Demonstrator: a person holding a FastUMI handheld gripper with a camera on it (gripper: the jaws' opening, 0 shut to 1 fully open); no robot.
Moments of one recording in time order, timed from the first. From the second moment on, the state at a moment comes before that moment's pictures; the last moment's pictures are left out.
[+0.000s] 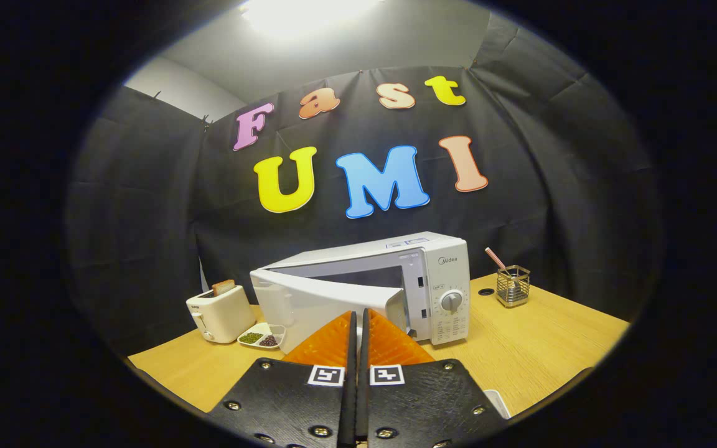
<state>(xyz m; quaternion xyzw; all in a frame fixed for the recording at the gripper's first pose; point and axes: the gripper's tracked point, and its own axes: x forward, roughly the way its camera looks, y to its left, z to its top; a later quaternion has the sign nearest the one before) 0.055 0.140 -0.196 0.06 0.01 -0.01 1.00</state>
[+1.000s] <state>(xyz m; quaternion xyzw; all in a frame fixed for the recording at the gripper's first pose) 0.148 0.078 -0.195 0.06 0.02 -0.07 1.00</state>
